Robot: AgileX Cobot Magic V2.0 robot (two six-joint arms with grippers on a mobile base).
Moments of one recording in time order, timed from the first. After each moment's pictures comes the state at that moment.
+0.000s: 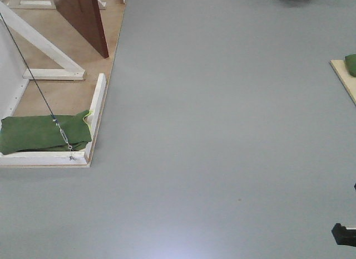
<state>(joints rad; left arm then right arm) -0.02 -0.01 0.03 0.06 0.13 -0.16 -0.03 -0.01 0.03 0.02 0.28 -0.05</state>
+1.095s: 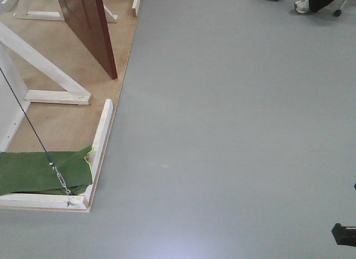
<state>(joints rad) -0.02 -0.01 0.03 0.06 0.13 -0.16 -0.03 -0.01 0.03 0.02 0.28 -0.05</state>
